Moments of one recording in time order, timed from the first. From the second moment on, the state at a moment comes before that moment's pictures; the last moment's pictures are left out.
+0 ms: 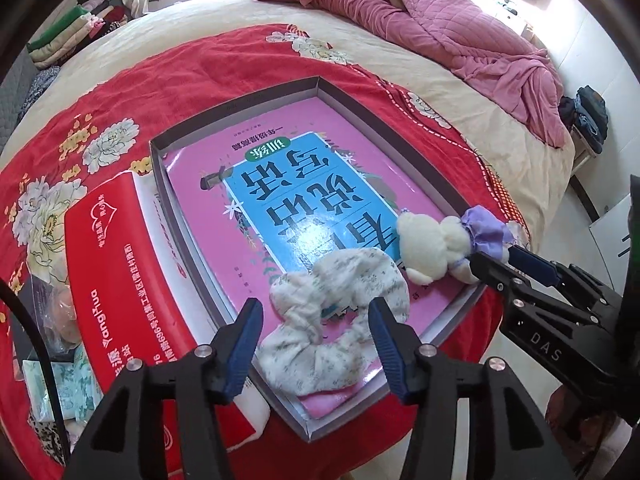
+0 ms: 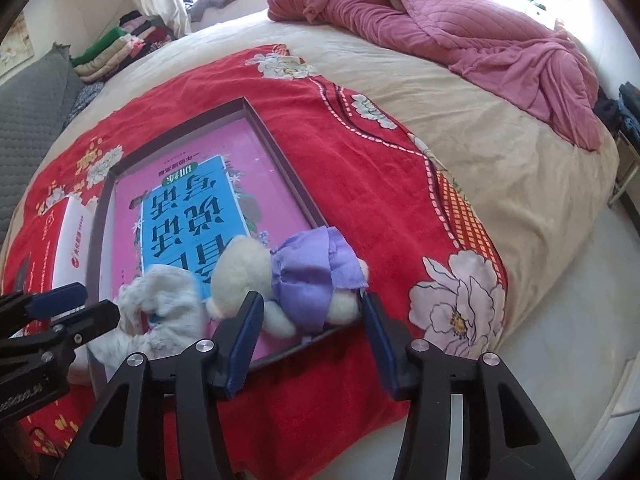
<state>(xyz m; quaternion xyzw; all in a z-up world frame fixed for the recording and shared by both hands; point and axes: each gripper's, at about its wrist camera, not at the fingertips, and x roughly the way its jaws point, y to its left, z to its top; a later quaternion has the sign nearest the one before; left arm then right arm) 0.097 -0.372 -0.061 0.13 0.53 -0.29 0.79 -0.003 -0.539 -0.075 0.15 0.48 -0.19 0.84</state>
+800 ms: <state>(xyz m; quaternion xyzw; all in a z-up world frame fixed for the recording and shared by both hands) 0.066 -0.308 -0.007 0.10 0.48 -0.28 0.83 -0.027 -0.494 -0.010 0.14 0.43 -0.19 0.87</state>
